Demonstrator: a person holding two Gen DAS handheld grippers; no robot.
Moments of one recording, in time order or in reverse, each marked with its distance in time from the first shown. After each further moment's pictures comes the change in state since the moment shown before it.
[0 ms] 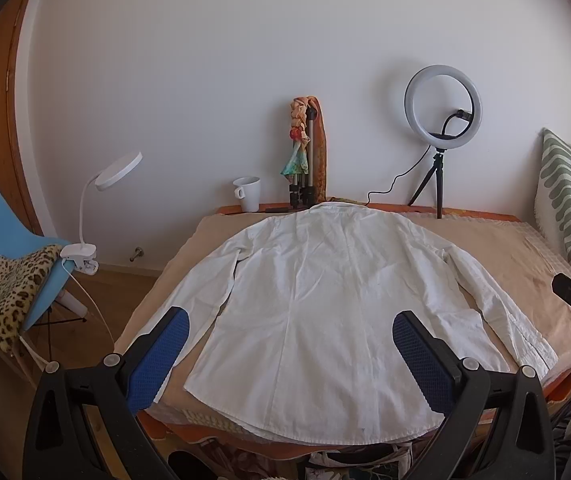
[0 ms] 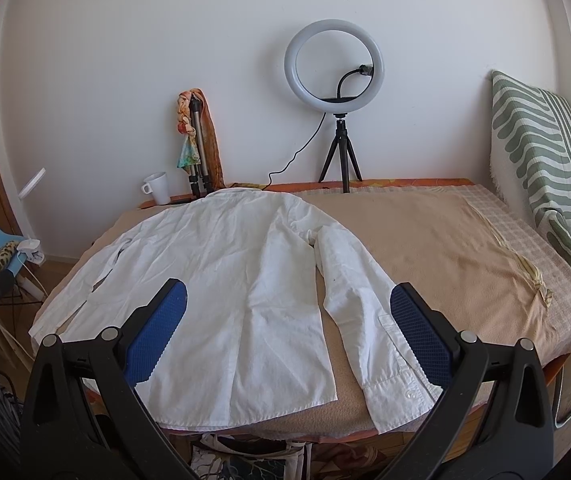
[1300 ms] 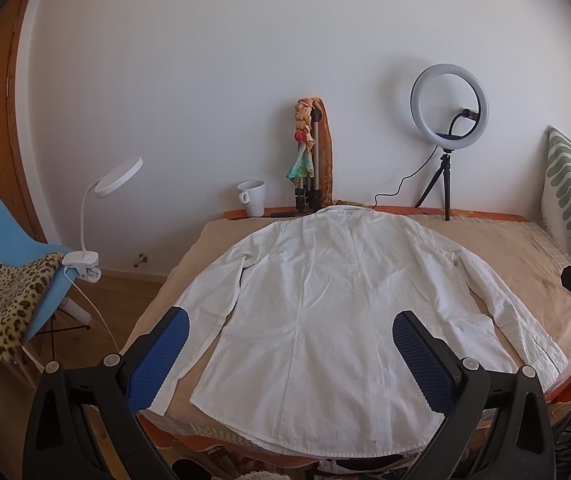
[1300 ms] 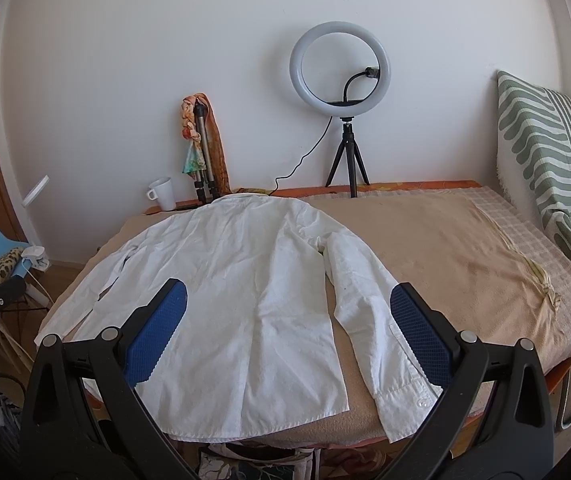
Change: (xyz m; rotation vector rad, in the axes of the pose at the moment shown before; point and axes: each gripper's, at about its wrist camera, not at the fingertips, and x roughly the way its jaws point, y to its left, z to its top) left arm 0.015 0.006 0.006 0.013 -0.009 0.025; right arm 0.007 0.005 0.009 0.010 -0.004 0.024
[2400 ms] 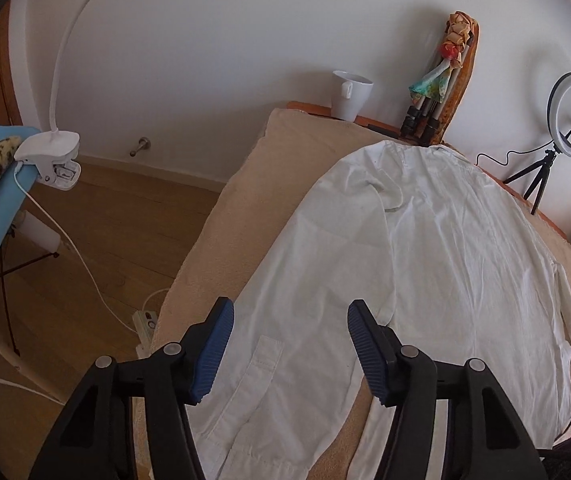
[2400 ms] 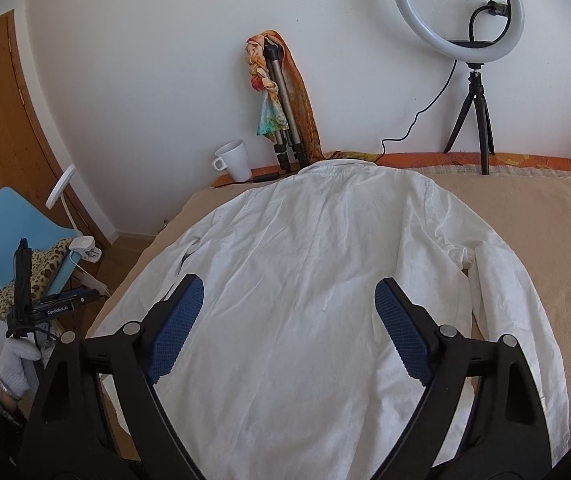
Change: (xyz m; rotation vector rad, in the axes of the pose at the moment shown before) left arm 0.235 0.224 -0.022 -0.270 0.392 -0.106; right arm 0.174 0.071 0.037 0.000 0.215 0.333
